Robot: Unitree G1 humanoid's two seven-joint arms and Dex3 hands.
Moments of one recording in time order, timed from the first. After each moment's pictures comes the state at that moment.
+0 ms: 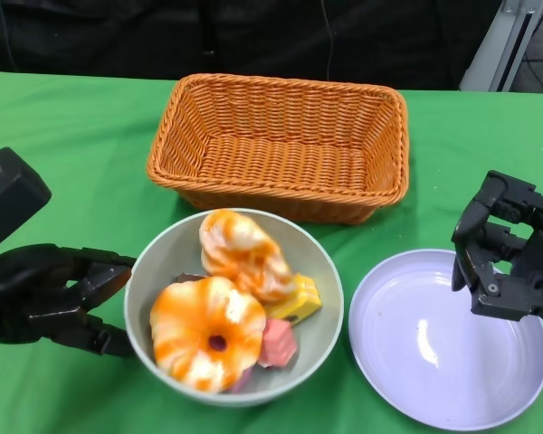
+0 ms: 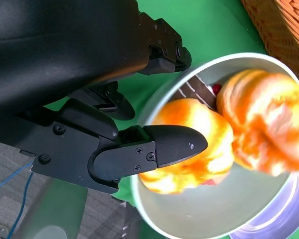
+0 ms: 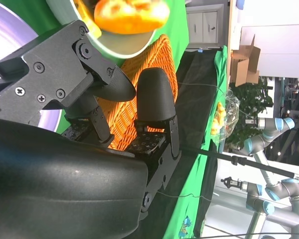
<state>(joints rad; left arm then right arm) -0.37 0.59 -0.12 0.17 -0.18 0.66 -0.84 -0.08 -0.13 -0.08 -0.05 0.19 -0.03 0.28</state>
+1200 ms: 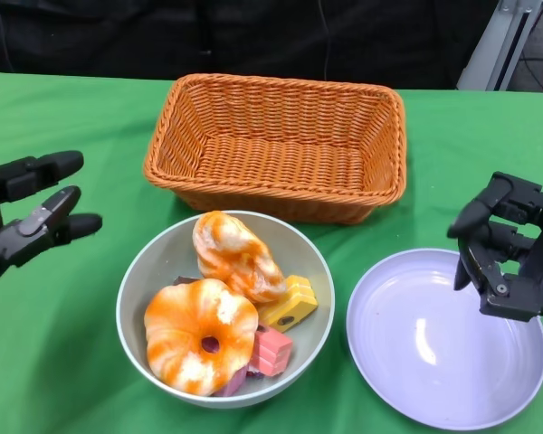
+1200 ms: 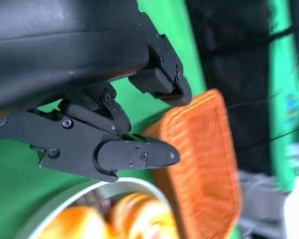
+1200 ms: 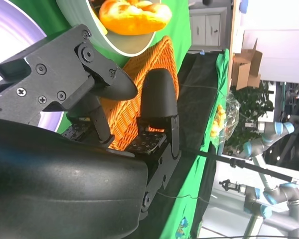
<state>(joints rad) -0.33 0.30 0.26 0.28 -0.22 0.21 -0.33 -0.06 -0.16 -0.09 -0.09 0.19 -0.04 0.33</state>
